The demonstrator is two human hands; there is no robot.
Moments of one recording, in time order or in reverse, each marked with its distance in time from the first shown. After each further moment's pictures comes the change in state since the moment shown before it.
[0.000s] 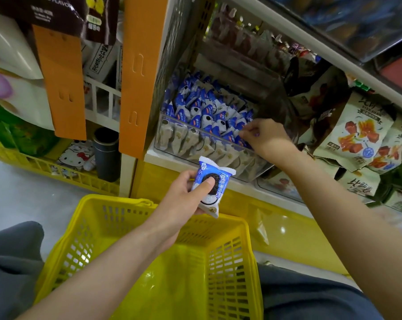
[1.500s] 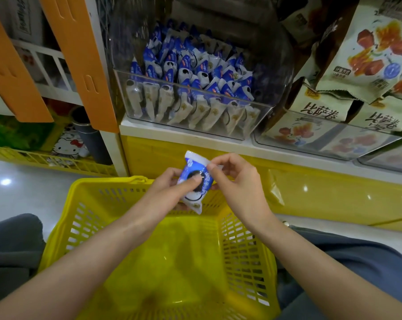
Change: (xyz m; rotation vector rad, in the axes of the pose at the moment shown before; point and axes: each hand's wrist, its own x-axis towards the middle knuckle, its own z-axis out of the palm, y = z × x) left_hand 0.002 -0.047 -0.005 0.205 0.017 -0.154; right_hand -0.130 0.031 0.103 0.871 0.063 -0.023
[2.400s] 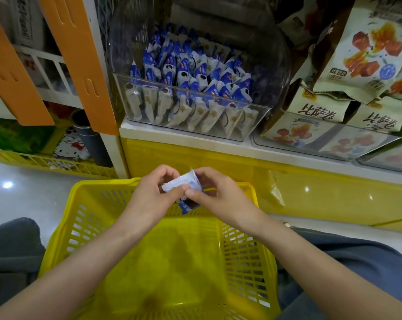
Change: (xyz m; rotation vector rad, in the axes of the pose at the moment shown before) left_hand -0.002 -0.002 -0.014 0.285 0.109 0.284; right_hand -0.002 0.010 0.008 -0.081 -0.405 0.071
